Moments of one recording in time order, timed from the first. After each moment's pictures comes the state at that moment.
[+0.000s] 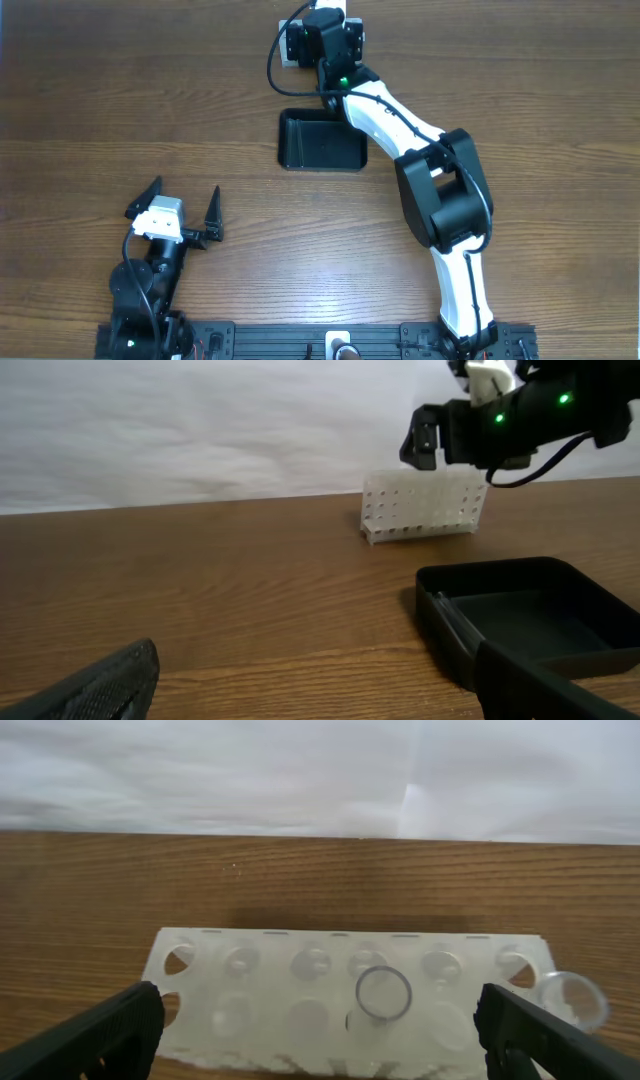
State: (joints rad) left arm -0.05 0.02 0.01 -0.07 0.11 0.00; right arm 0.47 2.26 1.70 0.05 0.29 0.26
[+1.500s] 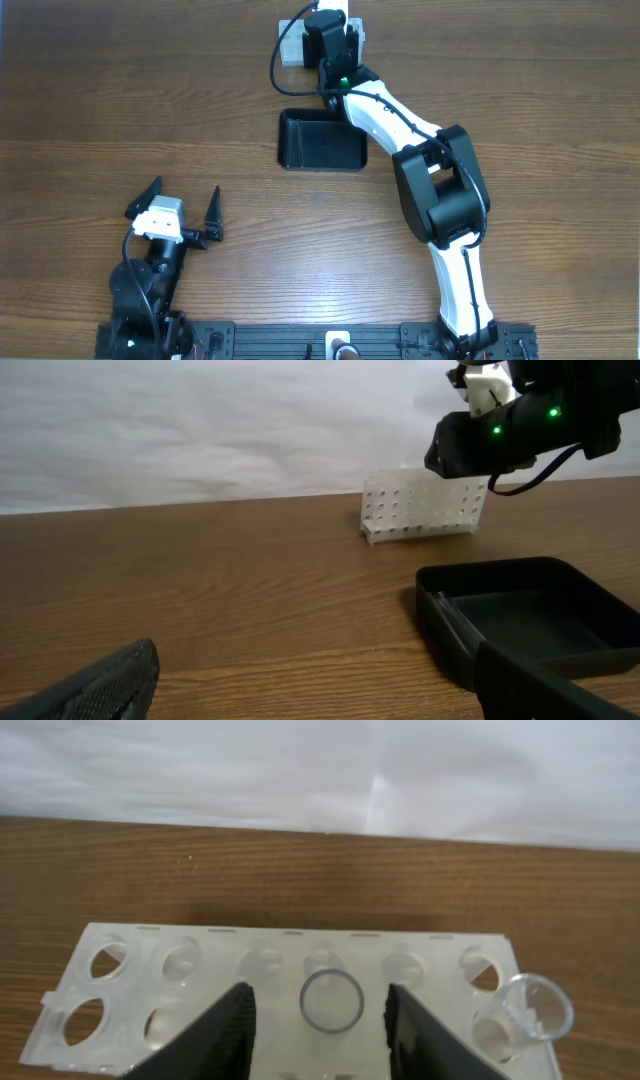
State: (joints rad) left arm -0.05 0.02 0.01 -0.07 0.11 0.00; right arm 0.46 2.28 1.71 0.05 0.34 0.20
